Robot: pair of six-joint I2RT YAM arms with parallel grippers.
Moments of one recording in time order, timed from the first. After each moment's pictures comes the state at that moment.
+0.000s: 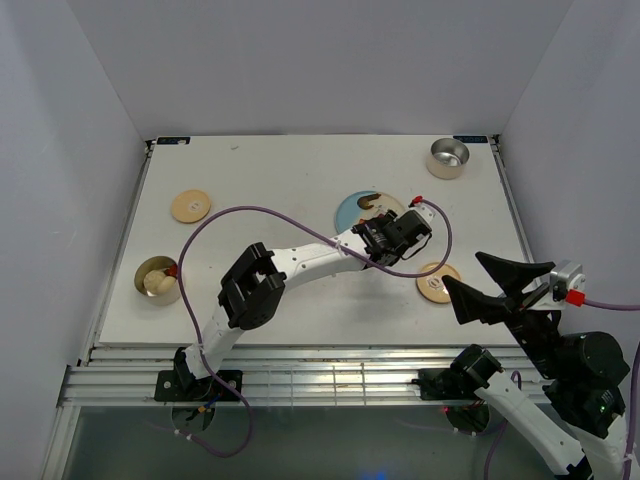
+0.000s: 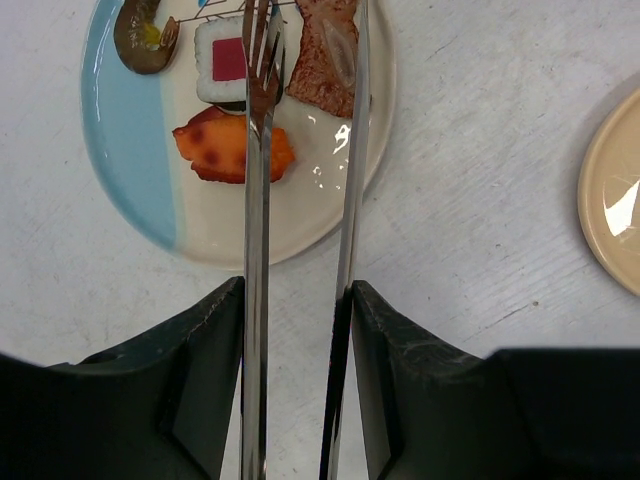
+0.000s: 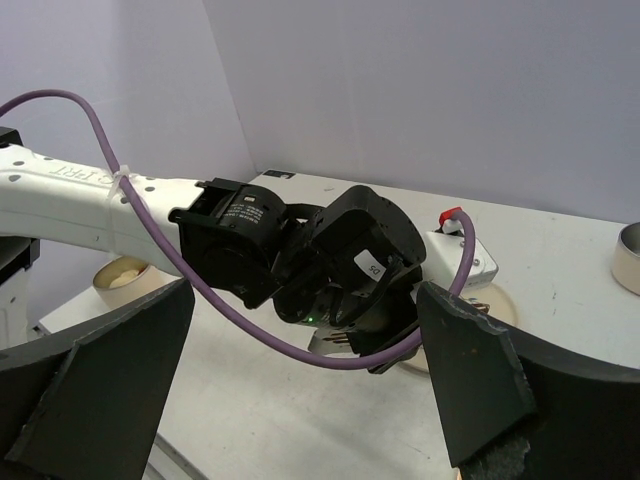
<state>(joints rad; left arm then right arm) -1.10 2.21 1.90 -0.58 -0.53 -0.10 0.74 0.02 0.77 -0.44 0.11 0.17</state>
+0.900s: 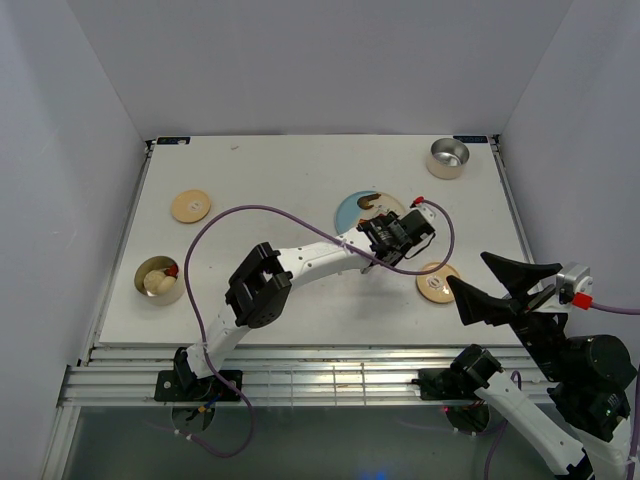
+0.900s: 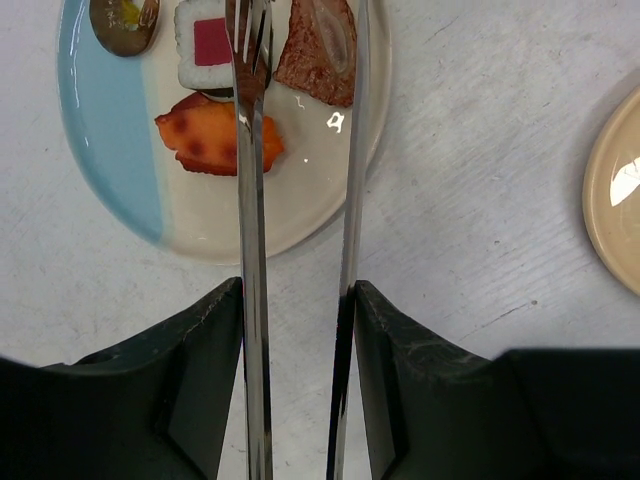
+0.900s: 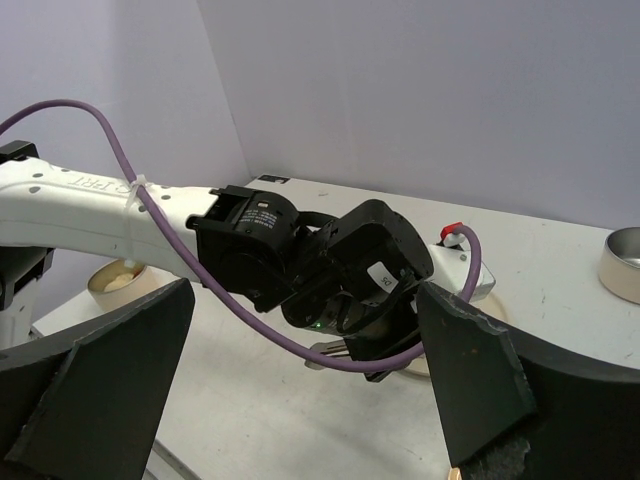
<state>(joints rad) -1.10 2.27 1.98 -0.68 -0.52 -0.13 0.74 0.02 0.80 -0.46 0.12 0.16</state>
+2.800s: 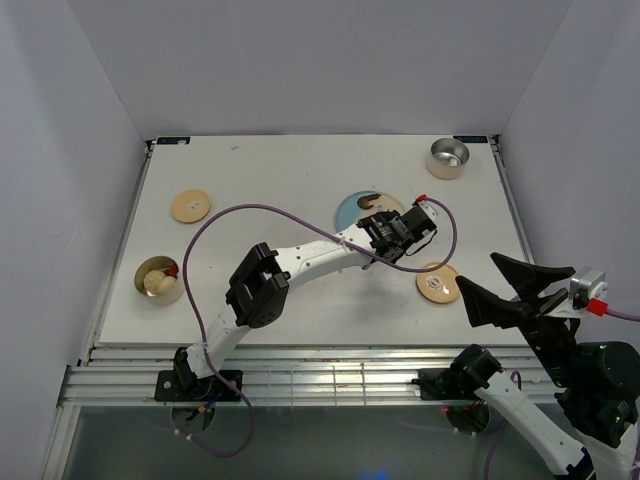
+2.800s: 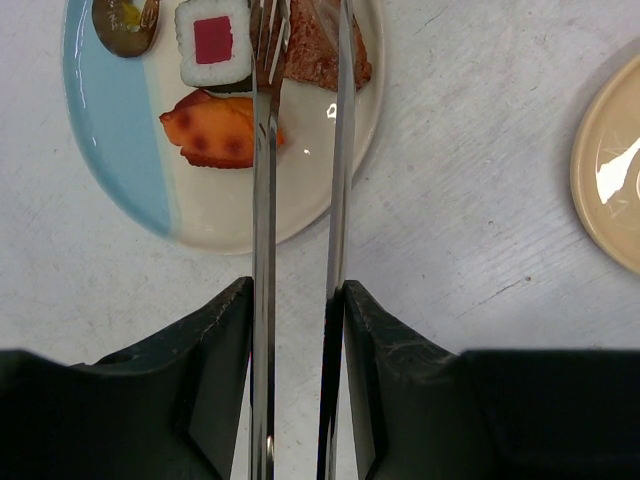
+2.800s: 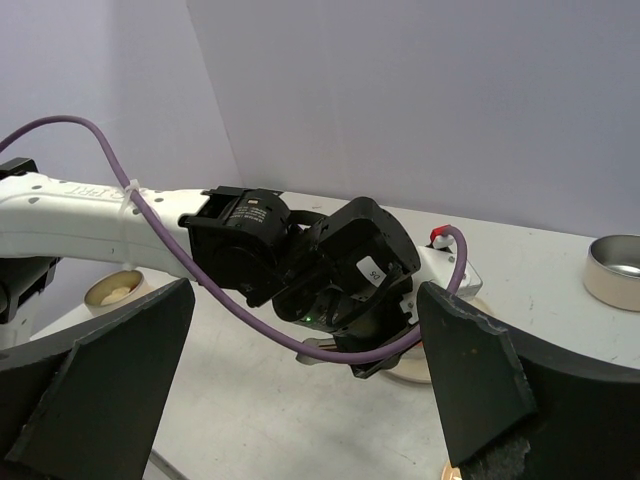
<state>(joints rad) -1.10 2.27 2.05 -0.76 -0.49 -0.11 0.74 0.01 0.84 -0.49 0.14 0.15</state>
